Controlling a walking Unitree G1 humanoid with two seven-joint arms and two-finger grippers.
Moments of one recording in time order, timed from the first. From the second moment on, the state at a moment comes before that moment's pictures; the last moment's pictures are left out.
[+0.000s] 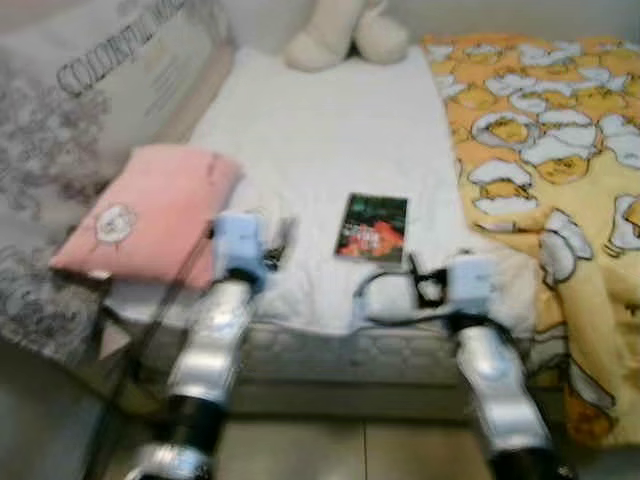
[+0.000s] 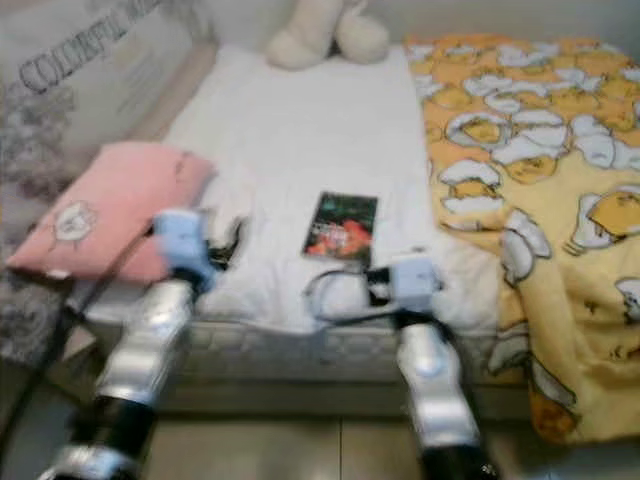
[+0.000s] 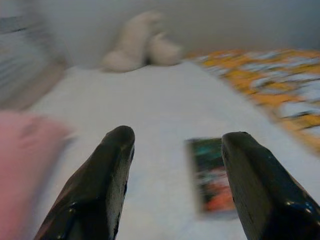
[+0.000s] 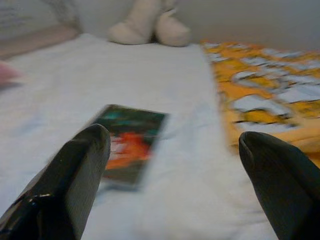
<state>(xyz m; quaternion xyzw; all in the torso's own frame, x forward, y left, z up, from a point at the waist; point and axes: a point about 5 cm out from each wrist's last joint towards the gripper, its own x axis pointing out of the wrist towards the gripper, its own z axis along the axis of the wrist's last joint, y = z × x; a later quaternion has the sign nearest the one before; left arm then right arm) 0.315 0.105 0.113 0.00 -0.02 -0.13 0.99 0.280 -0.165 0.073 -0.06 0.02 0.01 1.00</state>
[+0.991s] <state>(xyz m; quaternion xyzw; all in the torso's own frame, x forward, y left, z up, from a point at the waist) 0.319 0.102 0.103 -0.02 0.01 -0.10 0.99 0.284 -0.187 0.079 -0.08 0.01 -0.02 1.00</state>
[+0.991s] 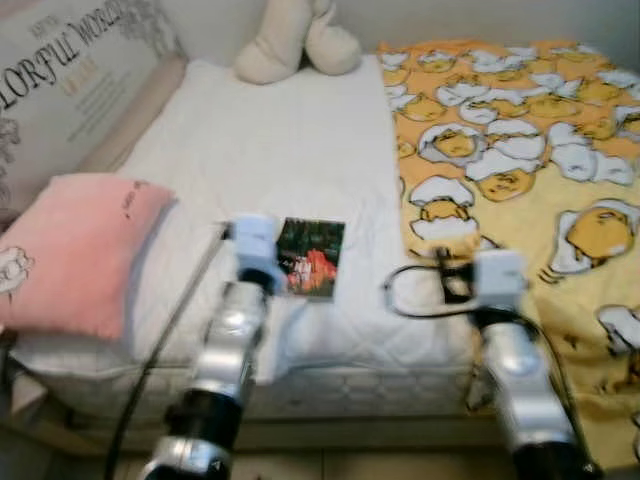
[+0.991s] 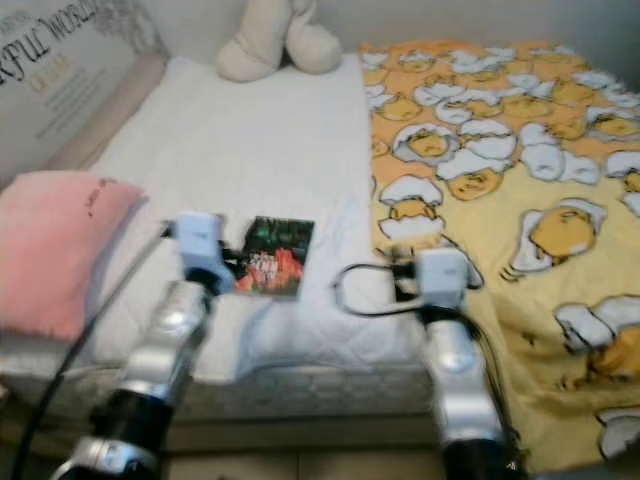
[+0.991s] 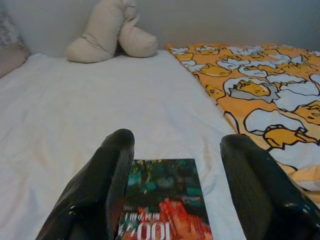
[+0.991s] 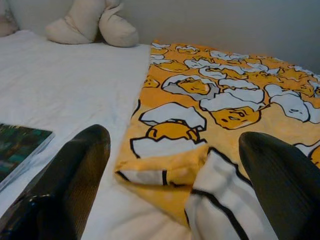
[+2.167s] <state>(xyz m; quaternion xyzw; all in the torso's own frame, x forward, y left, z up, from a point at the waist) 0.337 0.139 0.034 -0.09 0.27 -0.06 0.96 0.196 -0.198 0.077 -0.11 0.09 0.00 0.99</state>
